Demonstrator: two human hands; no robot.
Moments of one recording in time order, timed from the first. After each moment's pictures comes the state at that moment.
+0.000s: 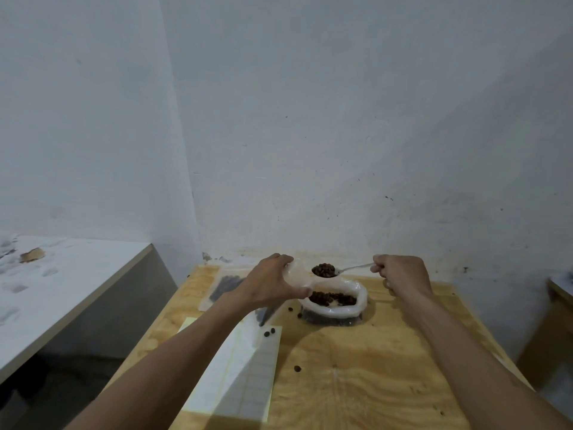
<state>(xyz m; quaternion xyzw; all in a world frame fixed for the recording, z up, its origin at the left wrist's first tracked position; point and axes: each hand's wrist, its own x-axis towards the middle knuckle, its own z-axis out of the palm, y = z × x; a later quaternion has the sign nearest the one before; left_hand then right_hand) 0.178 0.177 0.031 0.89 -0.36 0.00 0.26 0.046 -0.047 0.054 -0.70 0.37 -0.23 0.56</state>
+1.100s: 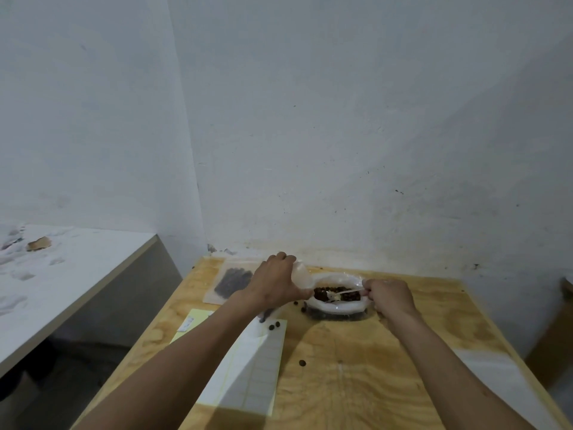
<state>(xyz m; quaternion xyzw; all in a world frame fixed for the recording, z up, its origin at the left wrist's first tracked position) 0.177 0.173 0.015 0.91 -0.36 0.03 0.19 0.064 -0.035 -0.009 -0.71 0.40 -0.17 0.55</state>
